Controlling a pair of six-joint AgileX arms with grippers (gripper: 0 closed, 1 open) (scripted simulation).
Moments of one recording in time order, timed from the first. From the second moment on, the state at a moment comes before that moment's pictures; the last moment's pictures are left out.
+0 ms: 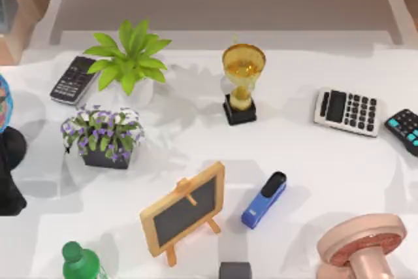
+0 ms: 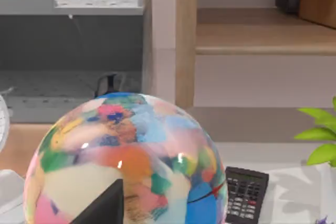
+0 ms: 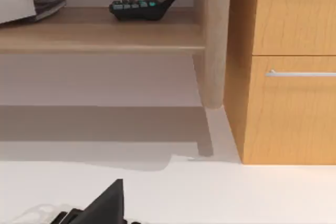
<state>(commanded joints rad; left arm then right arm) 0.00 0.00 0.00 0.00 0.00 0.00 0.00 0.00 0.00 0.00 0.00 0.00</state>
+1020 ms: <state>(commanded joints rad) 0.00 0.00 0.00 0.00 0.00 0.00 -0.25 1.14 0.56 0.62 -0.21 -0.82</state>
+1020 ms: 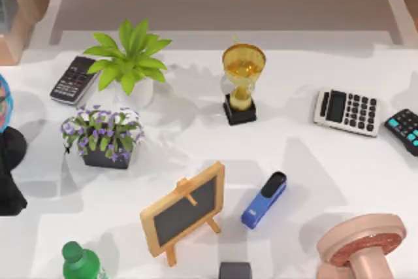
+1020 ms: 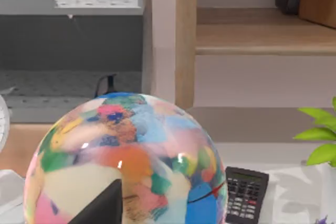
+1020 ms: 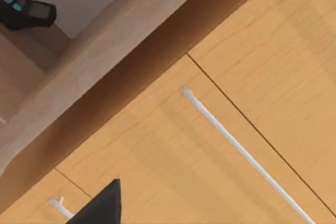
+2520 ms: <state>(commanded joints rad) 0.00 0.00 0.00 0.00 0.00 0.00 -0.44 2.33 1.17 1.17 -0.41 -1.56</state>
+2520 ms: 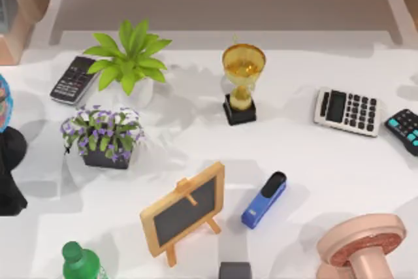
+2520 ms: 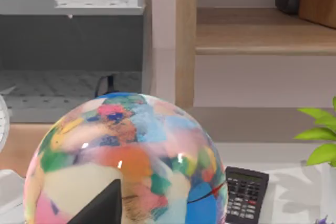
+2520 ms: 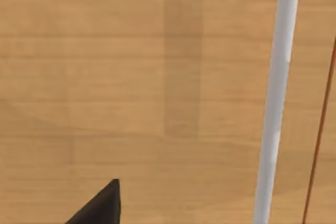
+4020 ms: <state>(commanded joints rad) 0.00 0.00 0.00 0.00 0.00 0.00 -0.44 2.35 1.21 1.14 -0.40 -1.56</state>
